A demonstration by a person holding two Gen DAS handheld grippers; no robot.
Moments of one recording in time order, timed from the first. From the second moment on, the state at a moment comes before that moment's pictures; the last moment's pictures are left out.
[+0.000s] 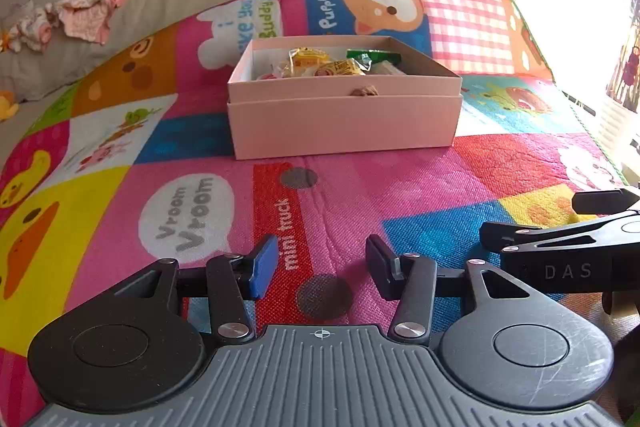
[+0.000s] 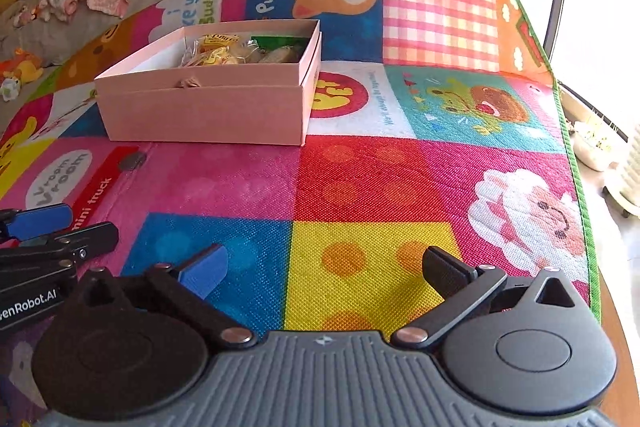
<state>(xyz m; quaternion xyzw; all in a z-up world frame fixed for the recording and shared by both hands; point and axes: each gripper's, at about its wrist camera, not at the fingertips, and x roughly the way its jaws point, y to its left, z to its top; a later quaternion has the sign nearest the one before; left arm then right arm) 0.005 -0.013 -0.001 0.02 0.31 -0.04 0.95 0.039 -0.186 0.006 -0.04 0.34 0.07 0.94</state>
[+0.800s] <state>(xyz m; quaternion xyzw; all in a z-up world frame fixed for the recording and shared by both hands) 0.005 -0.013 0.000 0.01 0.31 -0.03 0.95 0.033 -0.192 0.002 -0.03 0.33 0.09 0.94</state>
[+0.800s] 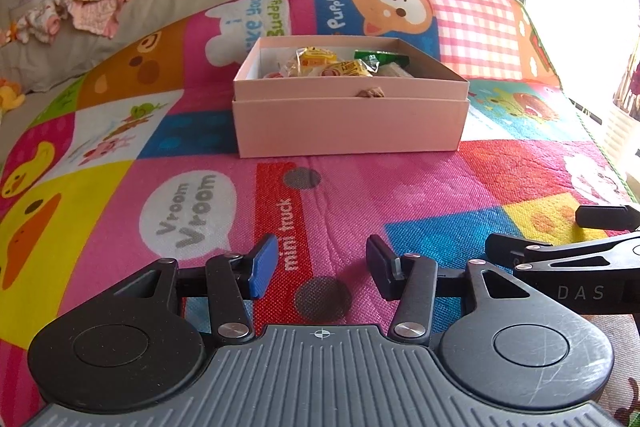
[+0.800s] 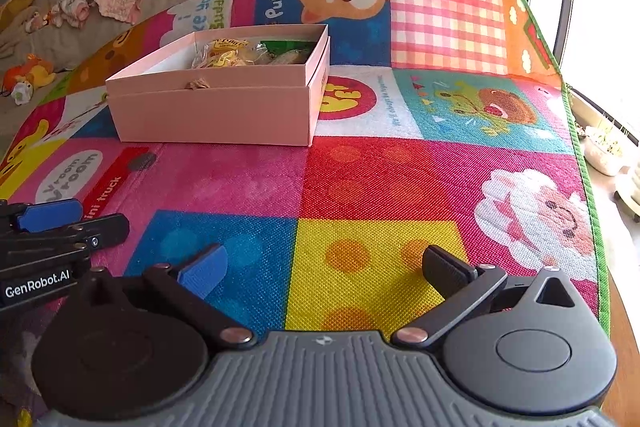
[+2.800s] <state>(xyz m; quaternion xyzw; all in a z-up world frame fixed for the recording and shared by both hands) 0.005 -0.013 0.000 0.01 0.31 -0.02 0.95 0.031 -0.192 0.001 -0.03 0.33 0.09 0.94</state>
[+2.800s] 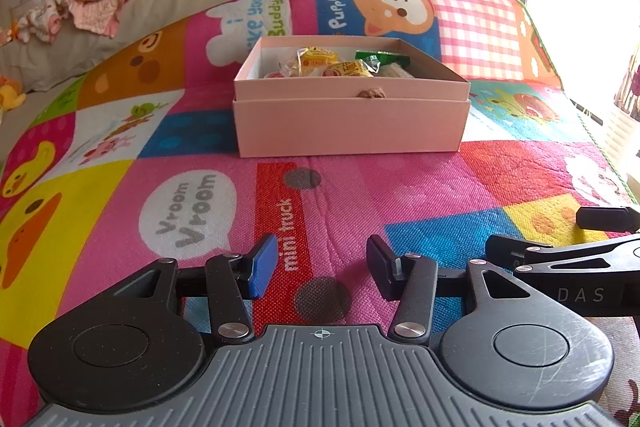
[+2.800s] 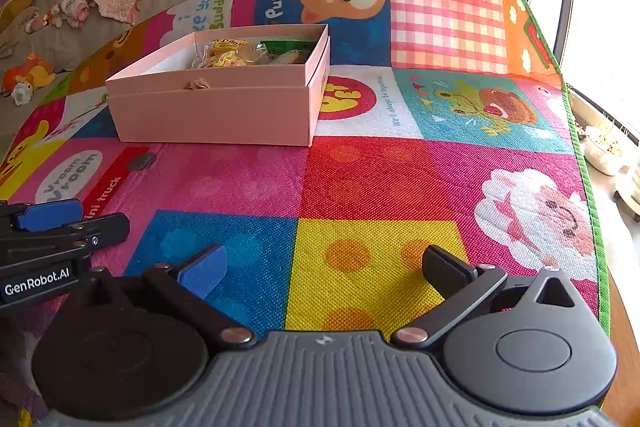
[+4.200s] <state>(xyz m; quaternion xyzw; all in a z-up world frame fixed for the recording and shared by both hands) 0.005 -0.012 0.000 0.01 0.31 -0.02 0.95 0.031 -0.192 0.001 -0.03 0.33 0.09 0.94</state>
